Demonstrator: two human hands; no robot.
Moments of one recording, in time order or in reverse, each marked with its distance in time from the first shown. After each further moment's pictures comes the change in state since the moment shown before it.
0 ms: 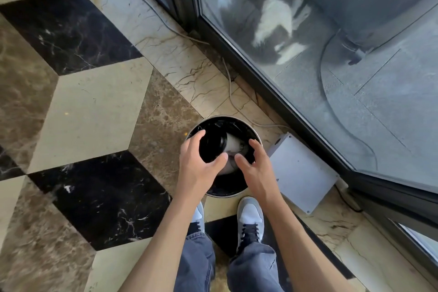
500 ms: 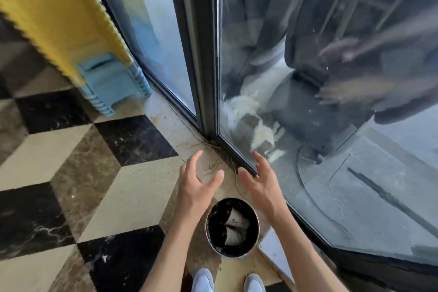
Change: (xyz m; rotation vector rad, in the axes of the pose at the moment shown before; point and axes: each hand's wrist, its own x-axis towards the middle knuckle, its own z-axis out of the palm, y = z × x) left_hand -0.143 0.220 -0.173 -0.114 0.196 0.332; right_hand -0.181 -0.263 -0.081 -0.028 0.080 -0.451
